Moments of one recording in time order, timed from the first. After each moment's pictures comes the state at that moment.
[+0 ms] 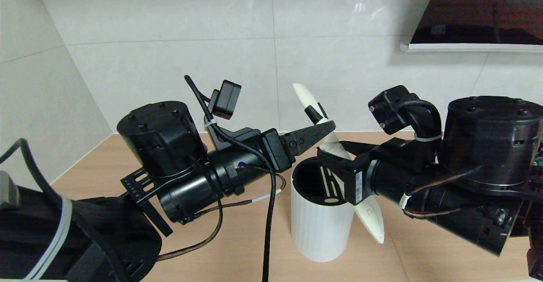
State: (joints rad) left arm -0.69 1.79 -0.78 -1.14 -0.31 -0.67; right arm 0.88 1.59 -0.83 -0.63 -0.26 0.03
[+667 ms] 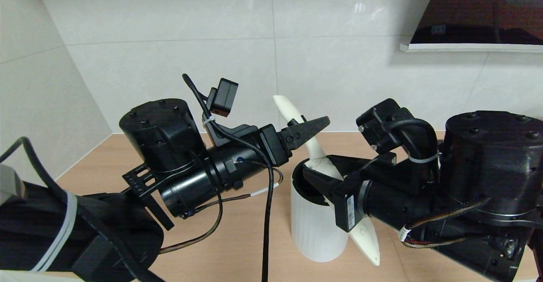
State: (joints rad) left arm -0.67 1.80 -0.79 -1.14 -0.30 -0.67; right arm 0.97 1.59 -0.81 -0.63 -0.27 0.03
